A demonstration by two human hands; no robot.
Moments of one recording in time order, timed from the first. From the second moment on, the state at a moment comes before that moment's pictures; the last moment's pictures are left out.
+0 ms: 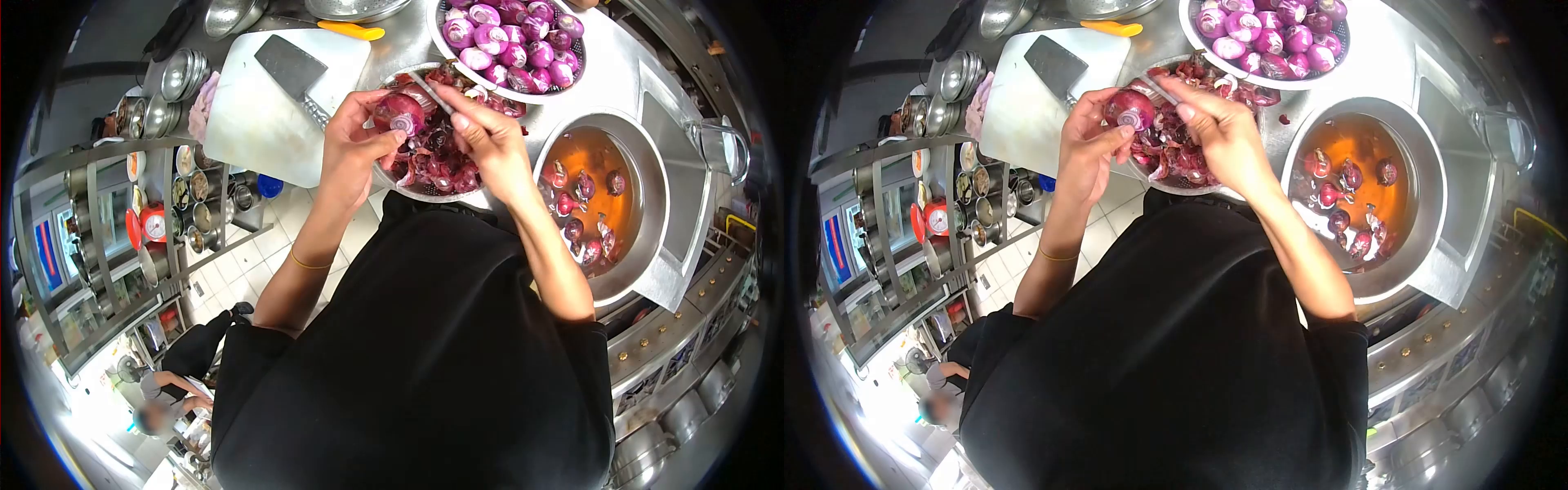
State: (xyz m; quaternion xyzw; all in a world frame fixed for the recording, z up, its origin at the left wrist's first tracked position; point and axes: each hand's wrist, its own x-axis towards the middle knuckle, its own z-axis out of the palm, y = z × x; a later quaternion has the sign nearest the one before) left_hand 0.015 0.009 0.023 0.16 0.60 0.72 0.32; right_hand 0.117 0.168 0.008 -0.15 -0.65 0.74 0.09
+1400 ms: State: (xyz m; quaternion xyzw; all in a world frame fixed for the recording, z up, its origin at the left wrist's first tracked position) left_hand 0.026 0.024 0.020 0.25 0.70 0.66 0.13; right_hand 0.129 0.137 0.020 -0.12 -0.80 0.55 0.21
